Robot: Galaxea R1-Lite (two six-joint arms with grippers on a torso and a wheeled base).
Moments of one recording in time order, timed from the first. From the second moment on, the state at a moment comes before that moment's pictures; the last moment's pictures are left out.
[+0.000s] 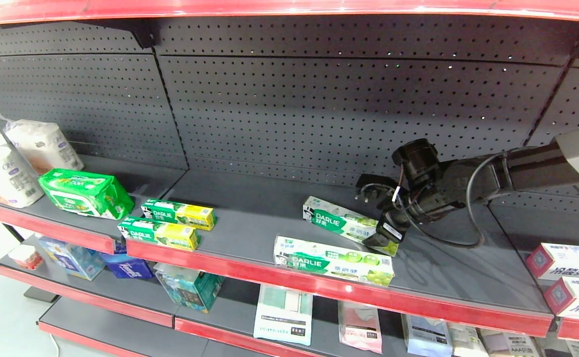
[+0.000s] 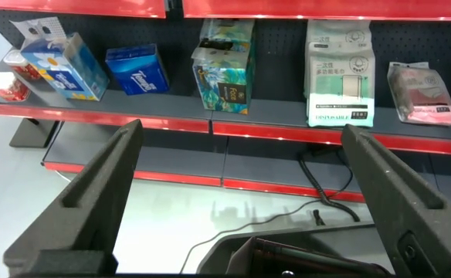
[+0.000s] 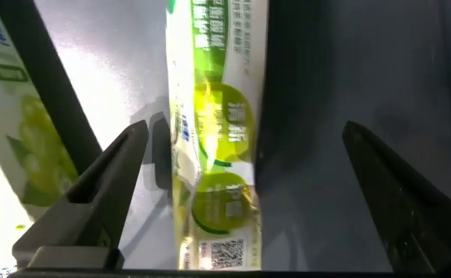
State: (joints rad) left arm -0.30 0.02 -0.34 0.66 0.24 0.00; right arm 0.32 2.11 -1.39 0.22 0.09 -0.73
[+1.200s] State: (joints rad) left arm -0.30 0.02 -0.34 0.66 0.24 0.00; right arm 0.26 2.10 -1.39 0.22 0.05 -0.73
